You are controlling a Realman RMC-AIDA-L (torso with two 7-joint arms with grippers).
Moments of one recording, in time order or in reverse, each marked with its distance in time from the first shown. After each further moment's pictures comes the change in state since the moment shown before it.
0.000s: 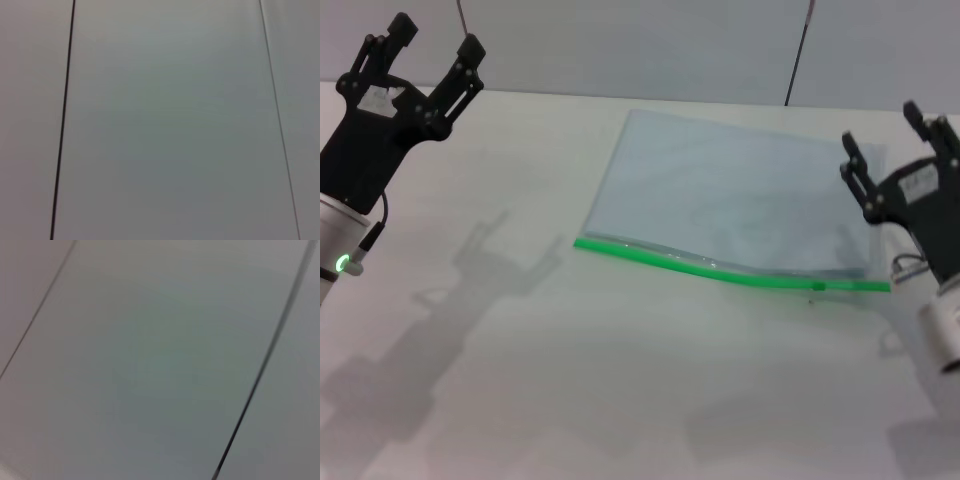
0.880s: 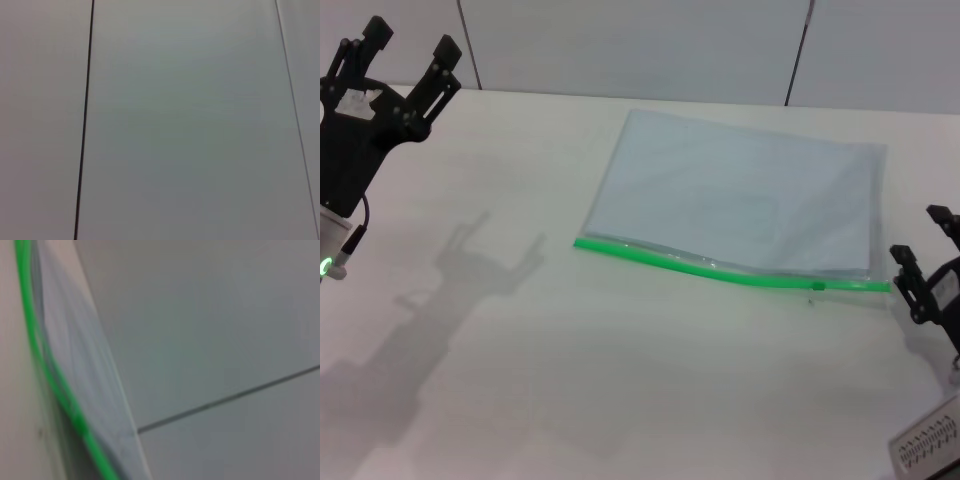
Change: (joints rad) left arm 0.020 0.007 -0.007 0.003 -0.020 -0.003 0.002; right arm -0.170 0.006 -0.004 0.005 -0.005 0.057 -0.799
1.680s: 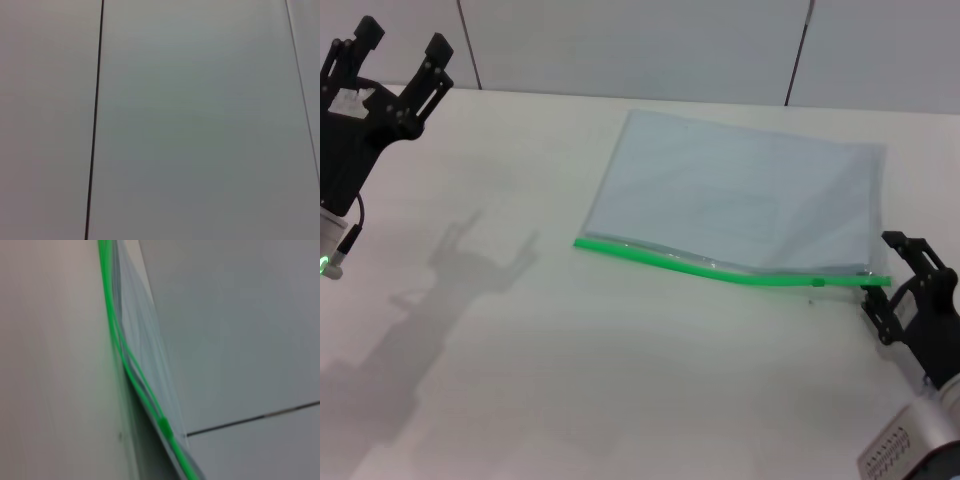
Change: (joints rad) left arm 0.002 -0.001 0.000 0.000 -0.020 -0.009 0.001; right arm 0.007 0.000 -0.003 -0.061 0.010 0.139 -0.132
